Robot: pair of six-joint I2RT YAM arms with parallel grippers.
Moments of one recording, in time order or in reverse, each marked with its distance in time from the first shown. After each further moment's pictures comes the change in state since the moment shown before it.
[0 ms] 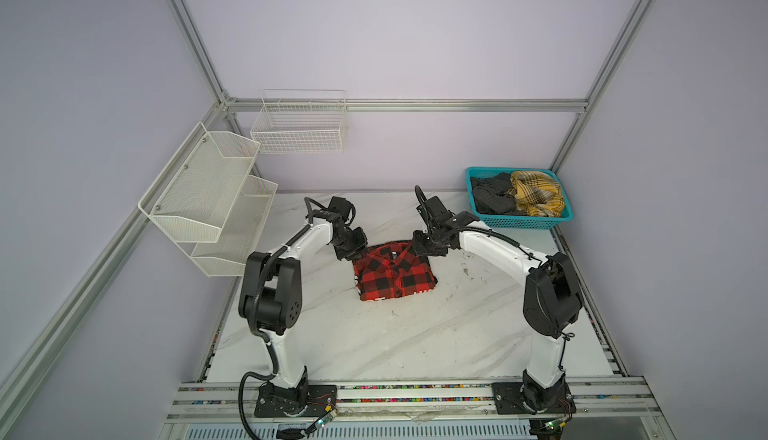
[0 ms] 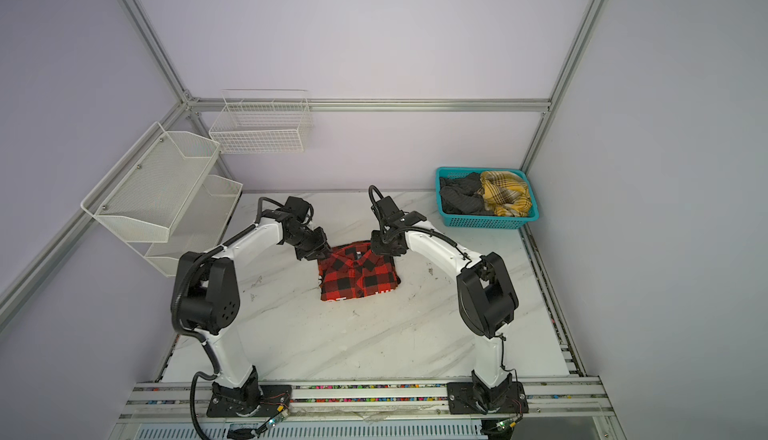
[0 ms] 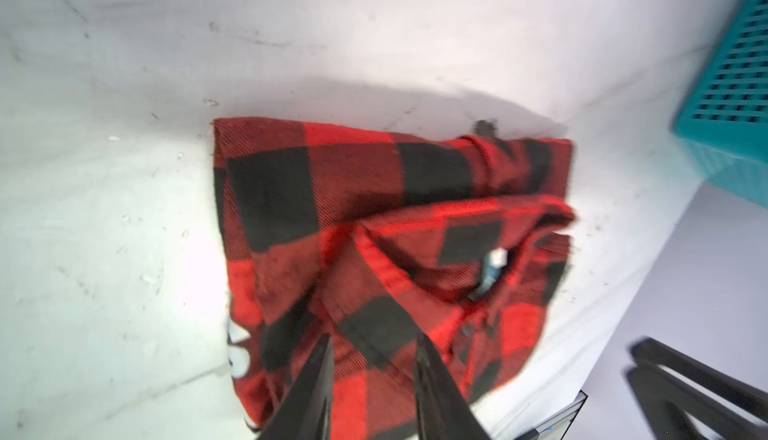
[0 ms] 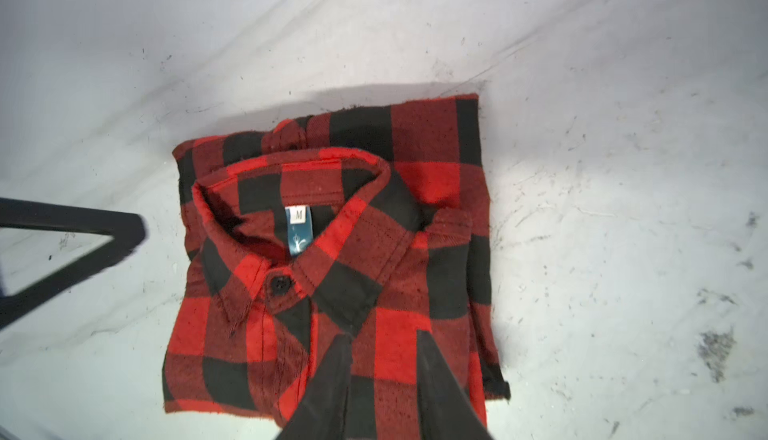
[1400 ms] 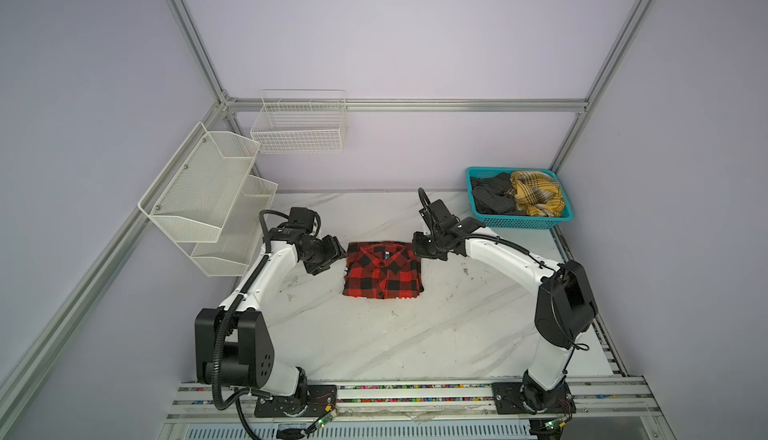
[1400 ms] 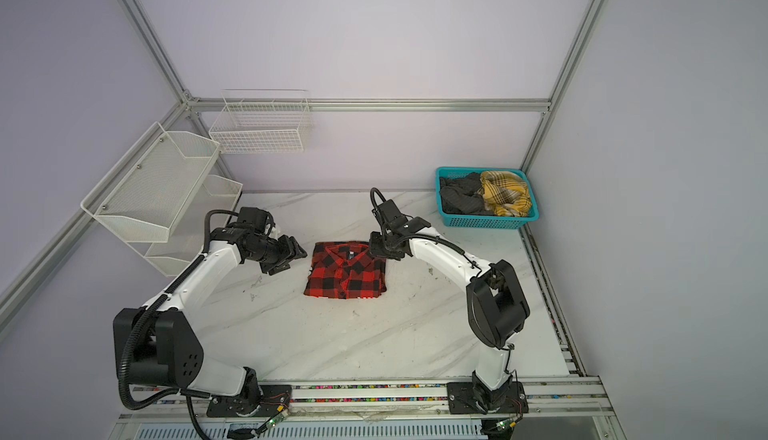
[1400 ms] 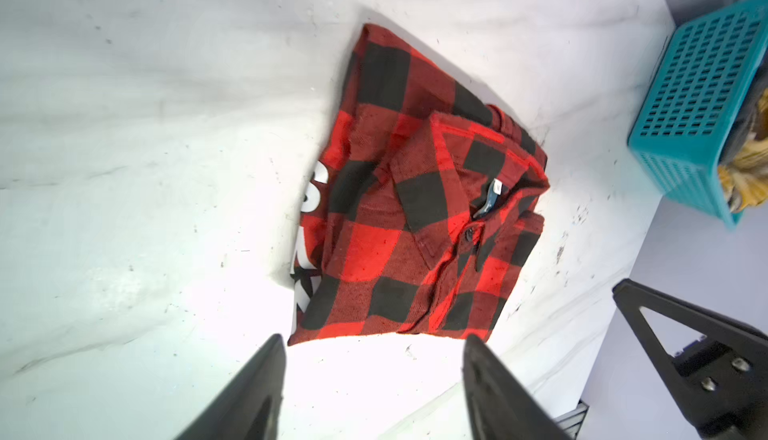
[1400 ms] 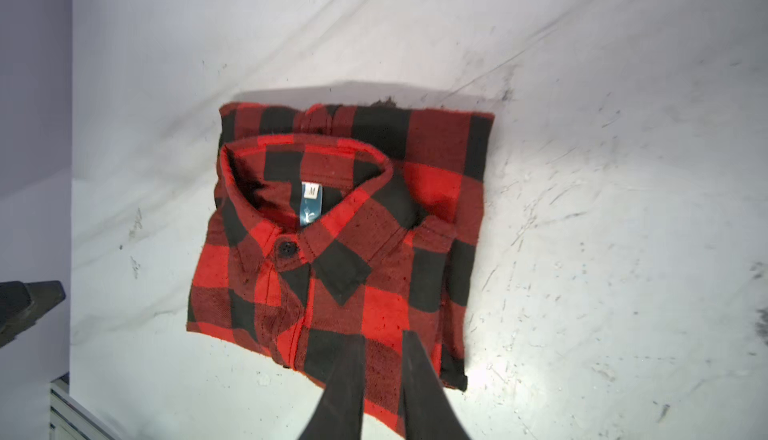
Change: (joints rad) left arm 0.206 -0.334 -0.262 -0.043 -0.005 0.077; right arm -0.010 -0.091 -0.077 0.083 -0.032 0.090
